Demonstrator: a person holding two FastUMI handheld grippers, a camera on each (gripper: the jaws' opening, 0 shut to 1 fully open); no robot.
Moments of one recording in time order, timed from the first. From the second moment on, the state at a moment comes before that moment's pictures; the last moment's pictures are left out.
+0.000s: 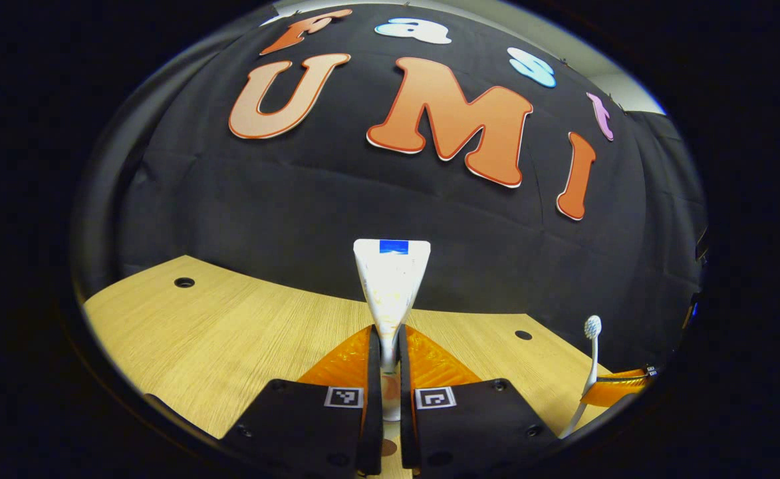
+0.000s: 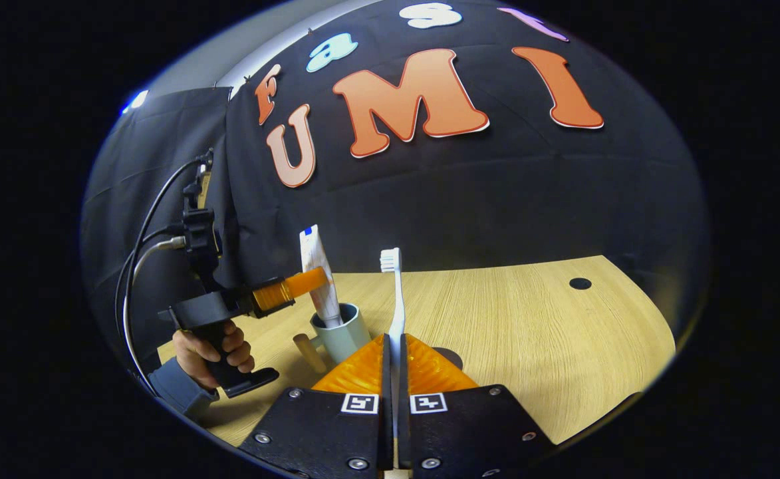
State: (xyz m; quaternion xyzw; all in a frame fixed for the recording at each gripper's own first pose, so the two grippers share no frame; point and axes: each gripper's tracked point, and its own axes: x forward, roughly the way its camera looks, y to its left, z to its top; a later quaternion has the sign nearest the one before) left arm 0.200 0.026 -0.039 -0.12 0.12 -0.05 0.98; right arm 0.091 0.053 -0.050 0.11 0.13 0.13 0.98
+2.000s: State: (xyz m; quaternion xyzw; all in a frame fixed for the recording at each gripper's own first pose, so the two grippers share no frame) left arm 0.147 0.072 -0.070 -0.10 0.15 -0.06 0.98; right arm 0.214 0.159 0.001 0.25 -0.07 0.17 0.95
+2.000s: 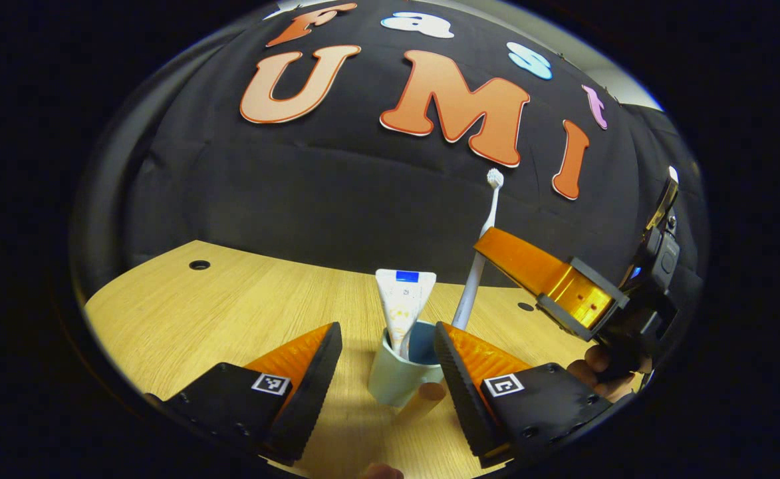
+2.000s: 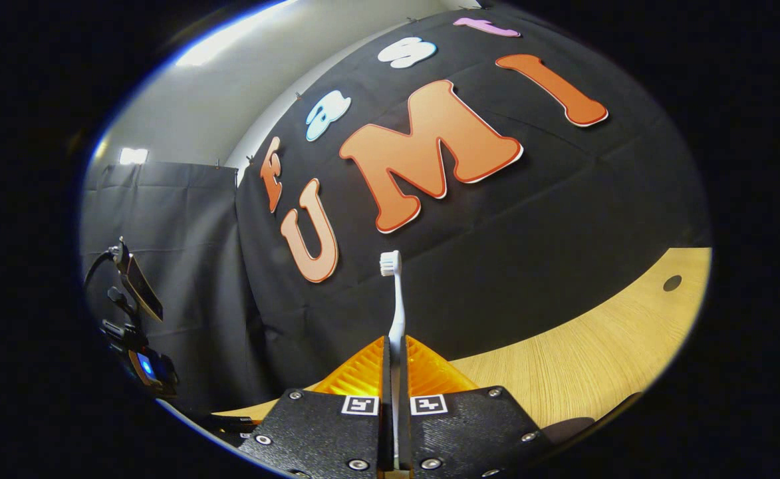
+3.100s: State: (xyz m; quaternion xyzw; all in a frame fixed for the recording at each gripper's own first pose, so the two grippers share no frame) left arm 0.133 0.066 -0.075 -0.10 0.20 -0.08 0.97; right arm 0.178 0.142 -0.036 0.18 0.05 0.18 0.96
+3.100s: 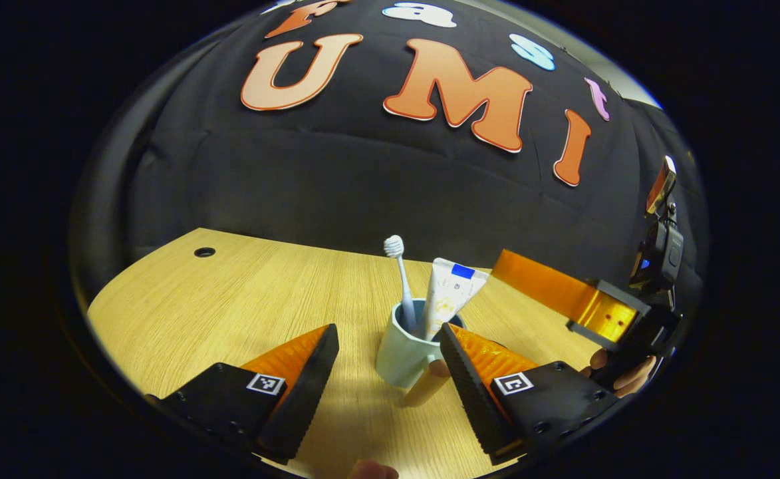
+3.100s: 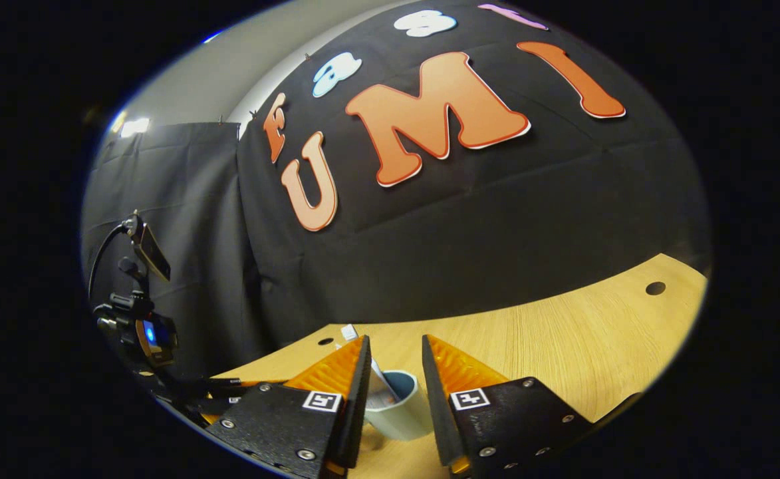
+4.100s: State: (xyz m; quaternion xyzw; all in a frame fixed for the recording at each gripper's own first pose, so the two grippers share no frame) left arm 0.133 0.031 -0.102 -0.02 0.44 -0.14 0.89; right arm 0.134 0.034 -0.049 0.11 0.06 0.13 0.98
